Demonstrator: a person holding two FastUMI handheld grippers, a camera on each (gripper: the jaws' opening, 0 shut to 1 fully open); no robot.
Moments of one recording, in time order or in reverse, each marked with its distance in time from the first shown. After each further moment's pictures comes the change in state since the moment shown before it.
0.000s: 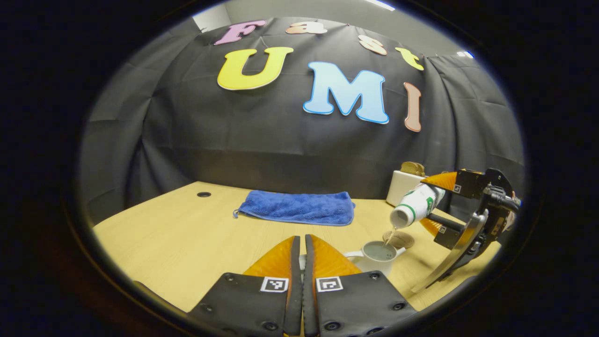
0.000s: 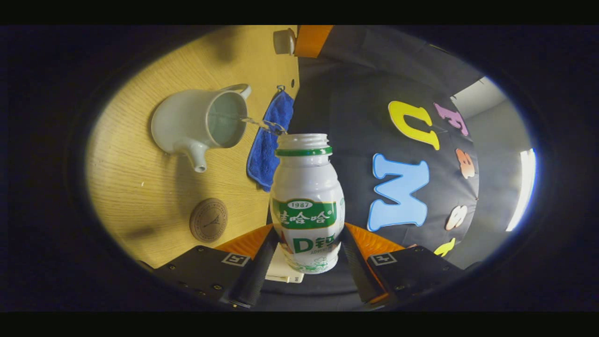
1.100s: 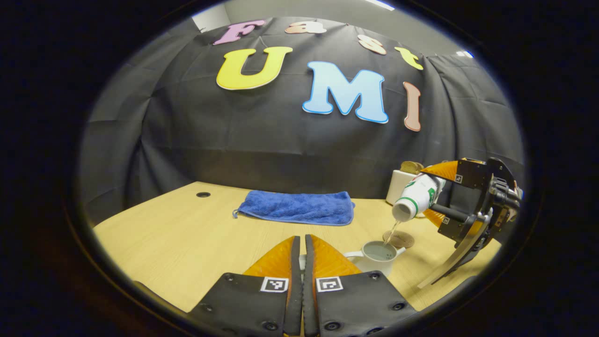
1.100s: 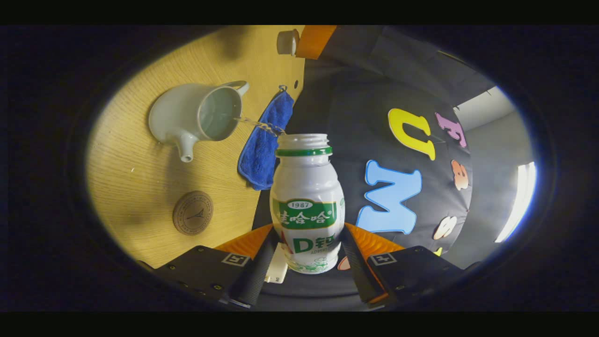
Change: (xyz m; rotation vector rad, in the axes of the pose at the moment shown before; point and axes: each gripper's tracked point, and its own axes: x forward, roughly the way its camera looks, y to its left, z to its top) left arm 0.006 0.000 0.002 0.004 0.000 -0.006; right arm 0.004 -0.018 -0.001 -0.089 -0.025 -0.036
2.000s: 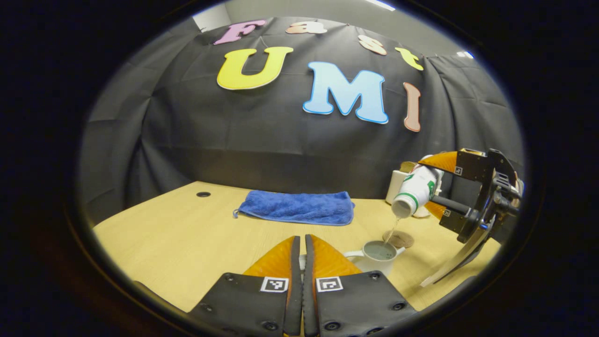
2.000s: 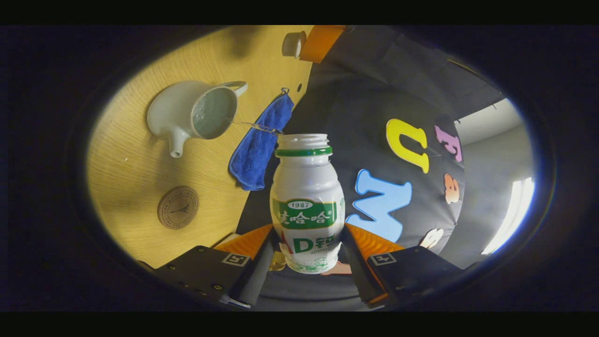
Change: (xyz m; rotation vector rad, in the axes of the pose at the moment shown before) left arm -0.003 0.002 -0.001 -0.005 0.001 -0.004; right arm 0.001 -0.021 0.007 -0.100 -0.042 -0.048
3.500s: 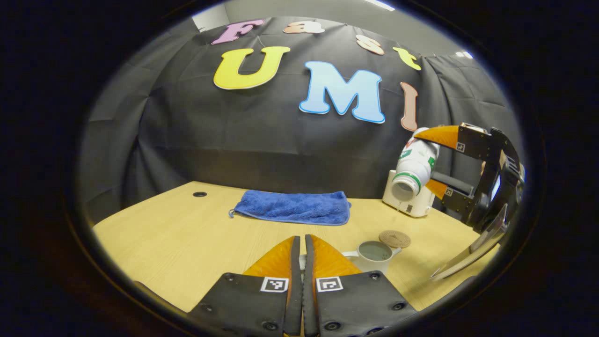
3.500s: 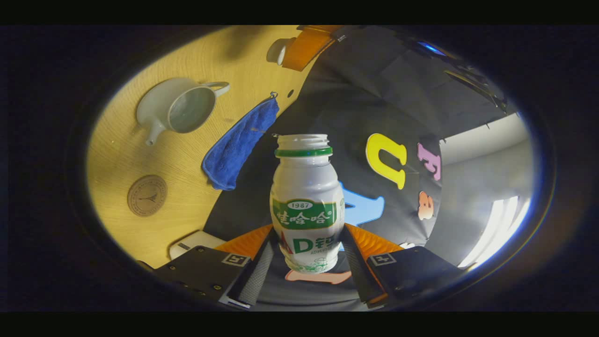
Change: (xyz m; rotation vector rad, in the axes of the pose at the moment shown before) left arm 0.000 -0.009 0.002 -0.005 -0.008 -0.026; right arm -0.002 -0.037 0.007 -0.048 -0.049 -0.105
